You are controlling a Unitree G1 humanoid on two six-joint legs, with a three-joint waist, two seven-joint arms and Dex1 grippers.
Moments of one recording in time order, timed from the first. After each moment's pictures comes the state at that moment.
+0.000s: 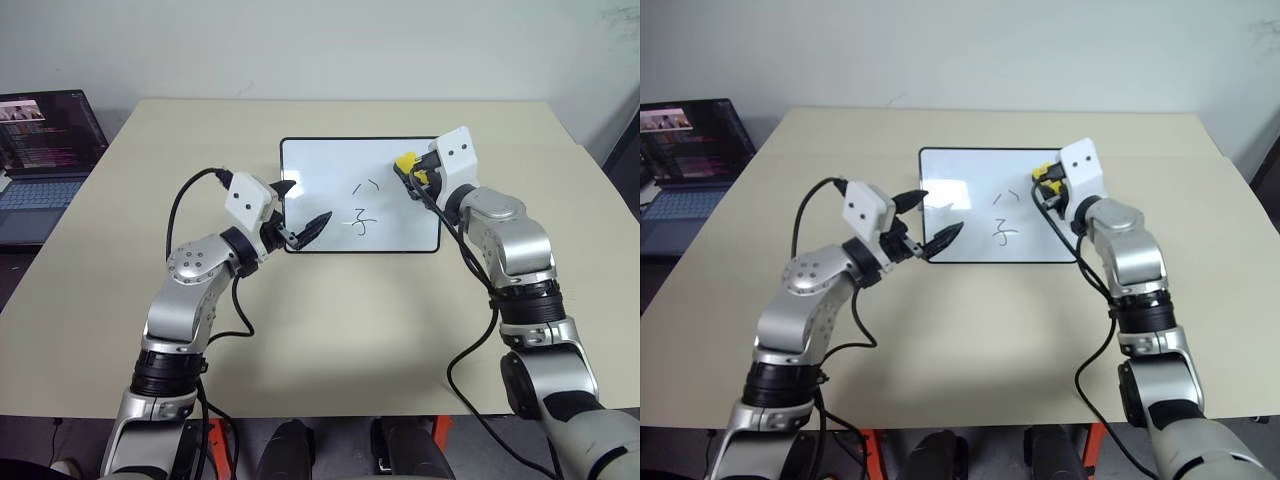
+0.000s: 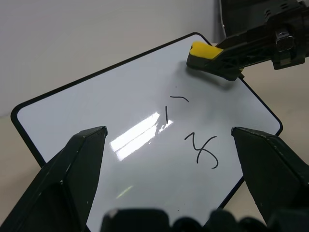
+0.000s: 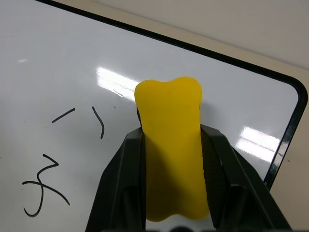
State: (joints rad) left arm -0.45 0.43 0.00 -0.14 -0.26 0.34 -0.61; right arm -0.82 -0.30 0.01 0.14 0.06 0.68 0.37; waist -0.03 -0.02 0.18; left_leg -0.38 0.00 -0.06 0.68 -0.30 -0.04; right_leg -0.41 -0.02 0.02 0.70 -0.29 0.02
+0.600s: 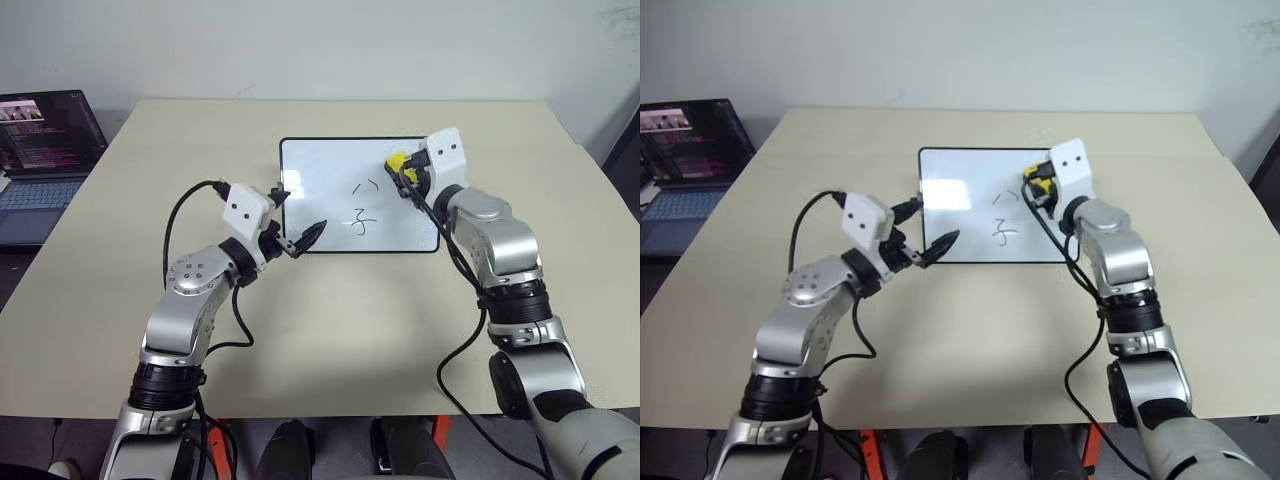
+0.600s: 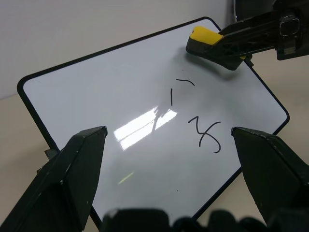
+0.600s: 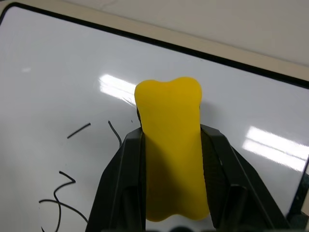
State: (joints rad) left arm -0.41 0.42 0.01 -0.18 -0.26 0.37 -0.56; right arm -0.85 -0.23 0.01 0.18 0.07 0.66 0.32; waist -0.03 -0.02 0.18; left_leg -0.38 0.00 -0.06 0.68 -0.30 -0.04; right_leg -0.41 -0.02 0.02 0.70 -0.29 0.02
